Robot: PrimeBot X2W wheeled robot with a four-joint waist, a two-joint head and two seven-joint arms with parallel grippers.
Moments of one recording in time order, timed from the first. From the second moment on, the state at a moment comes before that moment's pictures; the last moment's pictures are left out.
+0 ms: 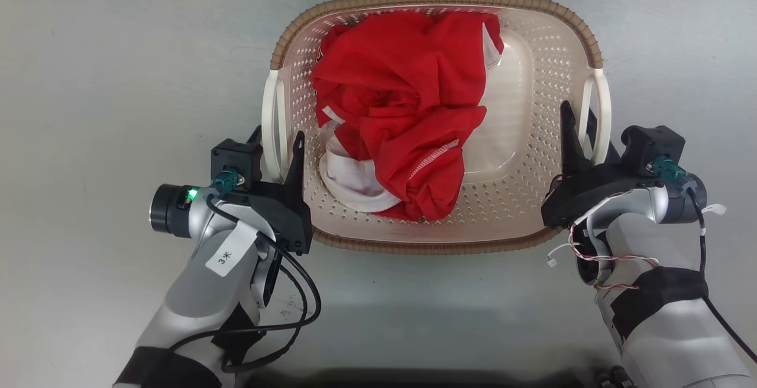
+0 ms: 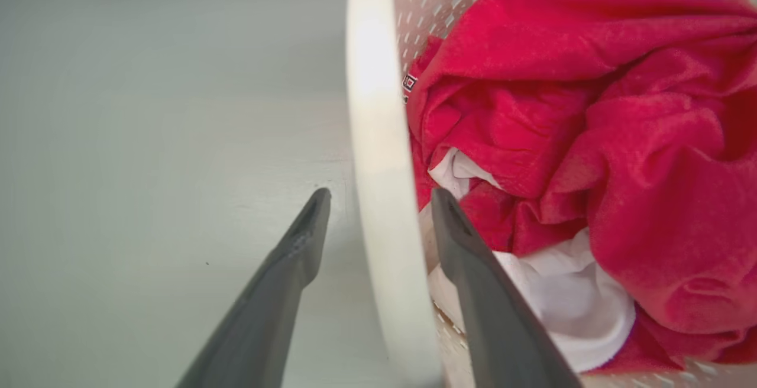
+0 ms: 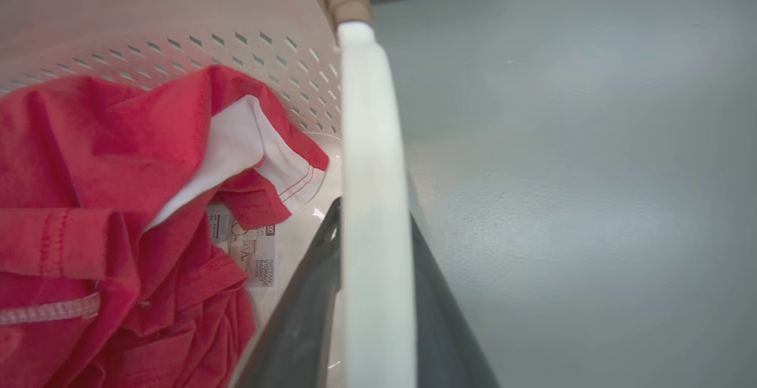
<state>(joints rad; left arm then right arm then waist) -0.80 0.03 -0.51 0.96 -0.48 0.06 -0.25 -0.75 -0.07 0.23 0.81 0.29 -0.01 -0.26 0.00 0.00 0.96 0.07</state>
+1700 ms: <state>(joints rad) -0.58 0.02 -0.66 1.11 -0.71 0.06 -0.20 -0.60 -0.05 0.56 1.05 0.60 -0.06 -0.19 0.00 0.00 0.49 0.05</state>
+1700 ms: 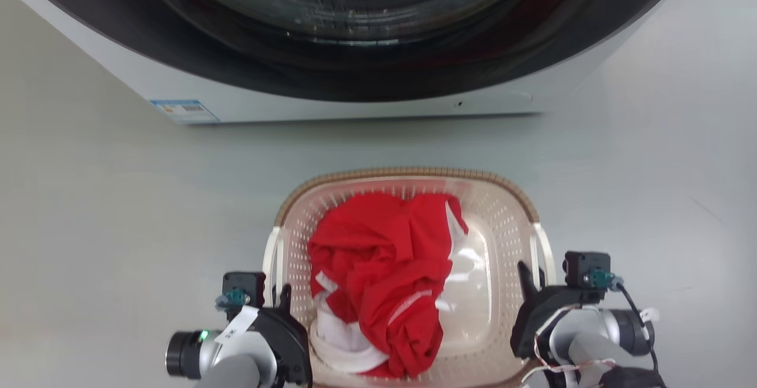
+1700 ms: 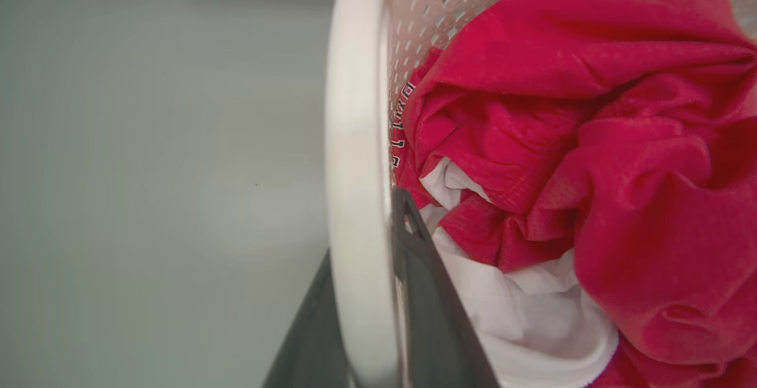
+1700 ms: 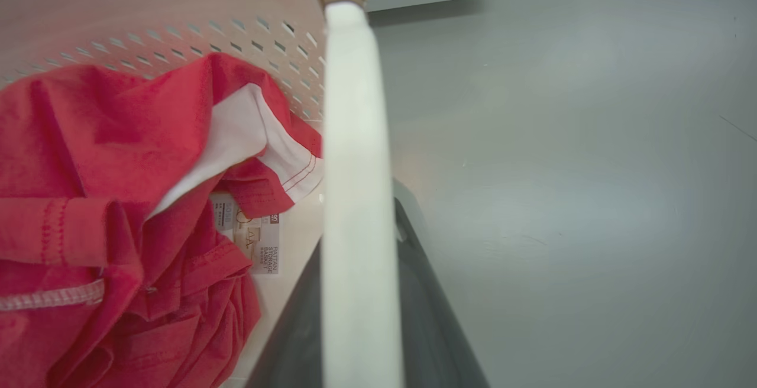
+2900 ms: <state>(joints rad) -0.30 0.03 -0.76 1.18 -0.82 0.03 -0.06 -0.33 -0.05 0.86 1.02 0.86 -0.12 0.02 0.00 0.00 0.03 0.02</state>
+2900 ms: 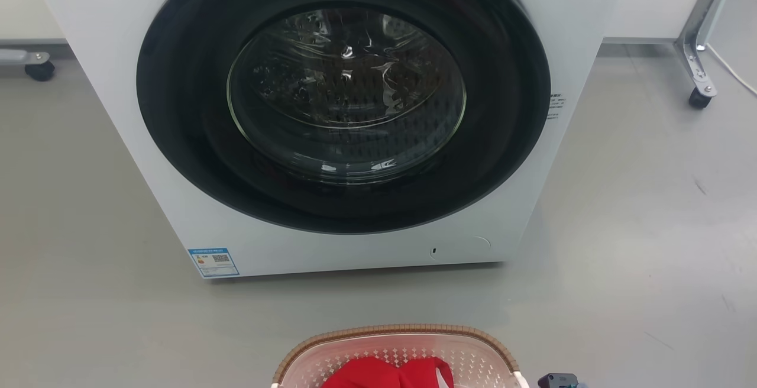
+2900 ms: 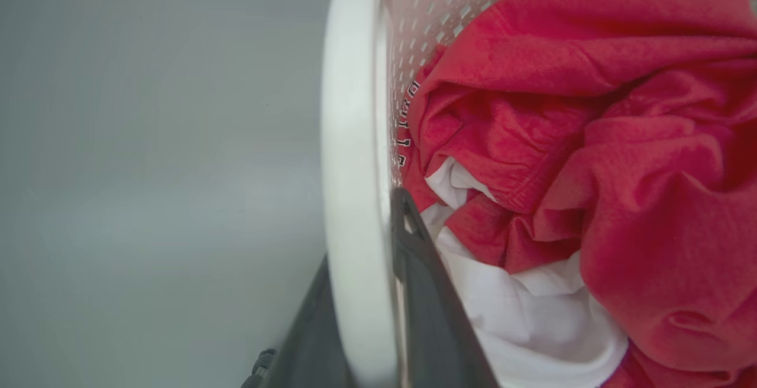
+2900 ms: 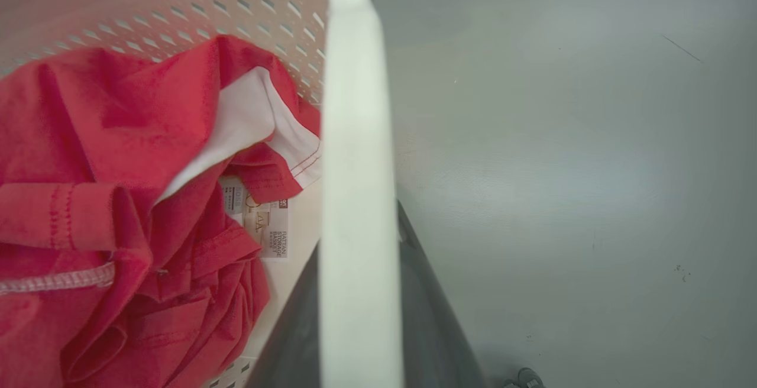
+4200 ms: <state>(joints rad) -0.30 0.04 -0.79 1.19 -0.84 0.04 -0.05 -0.34 -0.06 0.96 1.03 0.97 -0.13 0.01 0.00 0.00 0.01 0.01</state>
